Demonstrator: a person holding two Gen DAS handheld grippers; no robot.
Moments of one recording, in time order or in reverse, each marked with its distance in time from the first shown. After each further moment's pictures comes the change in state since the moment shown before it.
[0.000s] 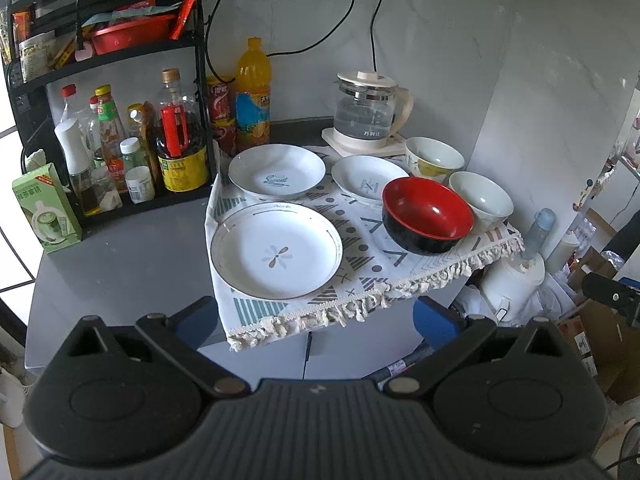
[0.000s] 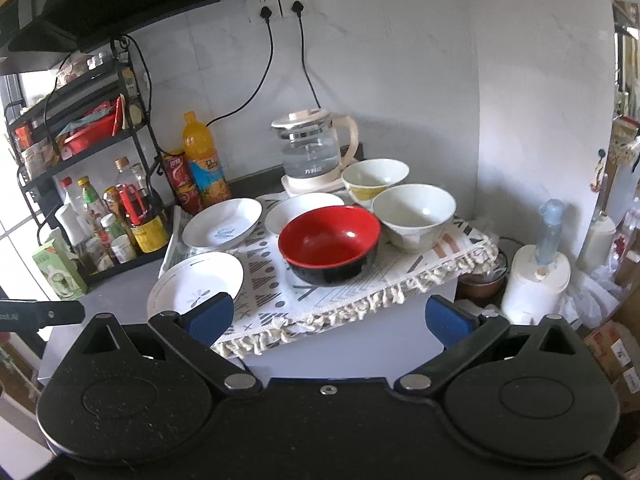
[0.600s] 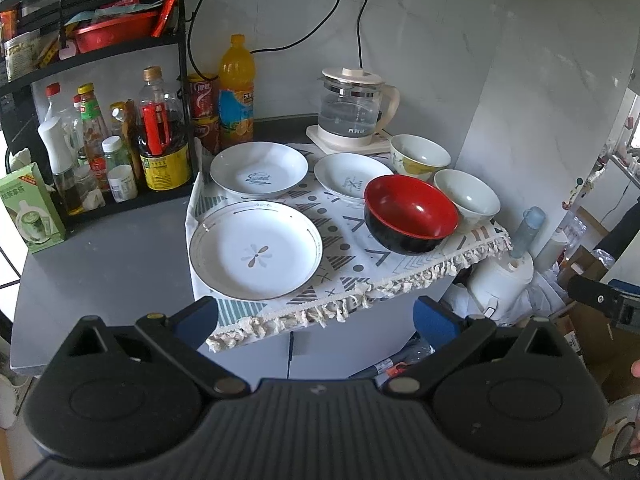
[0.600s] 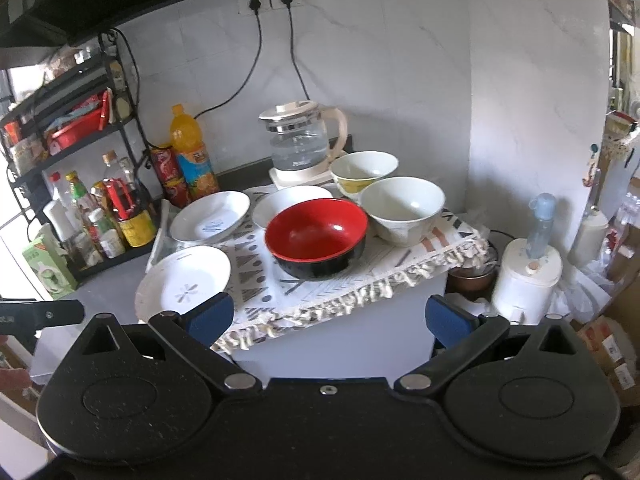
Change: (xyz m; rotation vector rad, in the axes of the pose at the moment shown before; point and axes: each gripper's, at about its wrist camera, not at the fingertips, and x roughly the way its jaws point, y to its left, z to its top) left arm 0.007 -0.015 0.005 0.003 0.008 -0.033; right arm 0.006 -0.003 0.003 -0.002 0.022 -0.042
